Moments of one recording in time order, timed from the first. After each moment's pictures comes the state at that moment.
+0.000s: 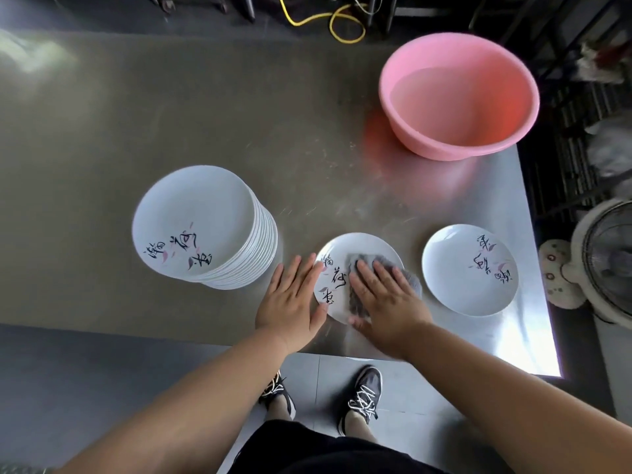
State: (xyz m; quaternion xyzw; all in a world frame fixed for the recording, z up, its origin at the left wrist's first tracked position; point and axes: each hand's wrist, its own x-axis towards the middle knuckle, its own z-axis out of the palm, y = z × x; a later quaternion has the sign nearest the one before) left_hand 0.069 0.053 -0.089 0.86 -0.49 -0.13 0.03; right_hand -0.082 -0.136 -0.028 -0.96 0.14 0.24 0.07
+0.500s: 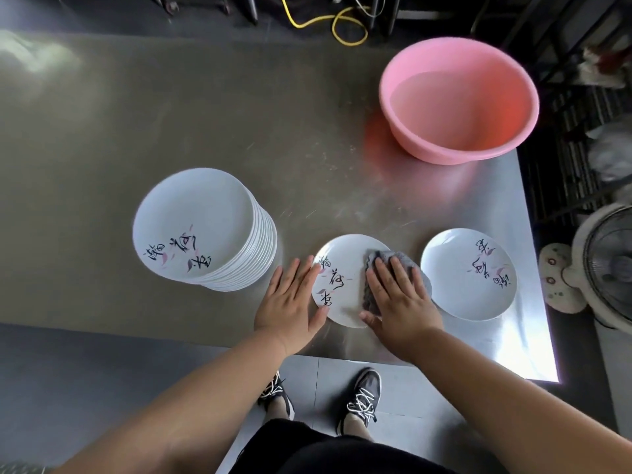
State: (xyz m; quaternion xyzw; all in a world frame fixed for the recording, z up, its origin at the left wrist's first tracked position) left_hand 0.066 0.053 -0.086 0.87 -0.48 -0.14 0.02; right_hand -0.094 -0.147 -0.028 -0.95 0.20 0.25 0.04
